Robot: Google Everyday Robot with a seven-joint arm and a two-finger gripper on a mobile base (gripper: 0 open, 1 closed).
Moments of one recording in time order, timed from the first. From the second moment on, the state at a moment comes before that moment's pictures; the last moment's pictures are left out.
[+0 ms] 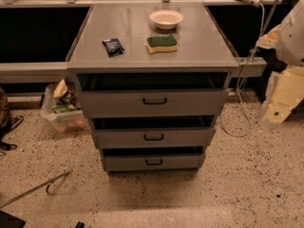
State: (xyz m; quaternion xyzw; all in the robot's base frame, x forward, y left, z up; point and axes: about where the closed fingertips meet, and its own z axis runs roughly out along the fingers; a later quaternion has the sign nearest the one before) arm 0.438 -0.216 0.977 -0.60 0.78 -0.04 0.16
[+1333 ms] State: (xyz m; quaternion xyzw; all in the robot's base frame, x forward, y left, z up) arm 0.420 -0.181 0.794 -0.60 0.78 0.06 0.17
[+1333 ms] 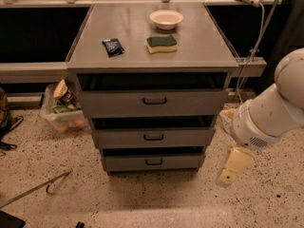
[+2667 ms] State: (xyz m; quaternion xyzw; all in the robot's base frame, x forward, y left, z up) arm 0.420 -0.118 0.616 -0.61 0.76 0.16 0.18
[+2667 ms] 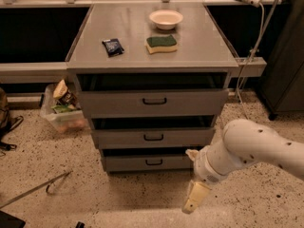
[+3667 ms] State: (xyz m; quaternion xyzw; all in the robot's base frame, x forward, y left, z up) arm 0.509 -0.122 0.542 -0.55 0.80 0.06 0.22
